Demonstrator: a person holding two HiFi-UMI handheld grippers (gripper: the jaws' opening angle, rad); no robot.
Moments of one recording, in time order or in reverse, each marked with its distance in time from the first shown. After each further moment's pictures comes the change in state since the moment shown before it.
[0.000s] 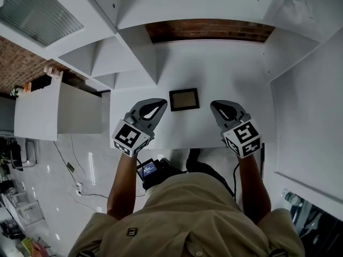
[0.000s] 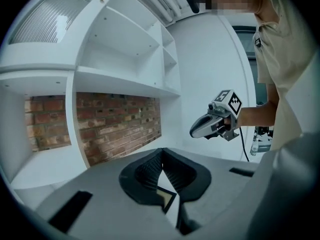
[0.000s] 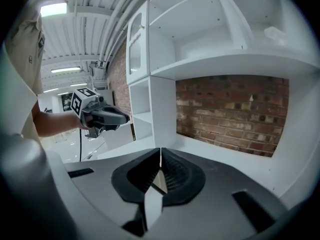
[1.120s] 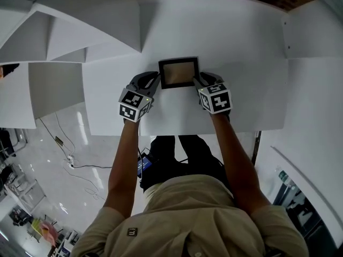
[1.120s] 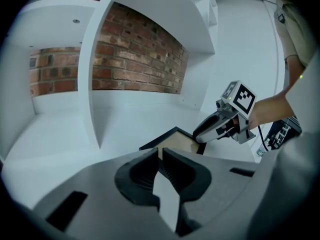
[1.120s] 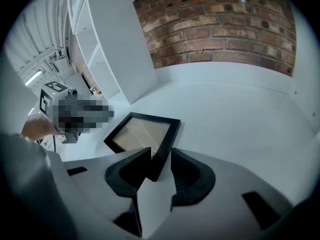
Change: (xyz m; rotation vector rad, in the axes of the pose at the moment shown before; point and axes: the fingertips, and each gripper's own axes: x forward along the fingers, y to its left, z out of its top) left arm 0.113 0.070 -0.285 -0.298 0.307 0.040; right arm 0.212 -0.046 -0.242 0.310 0.436 -0.060
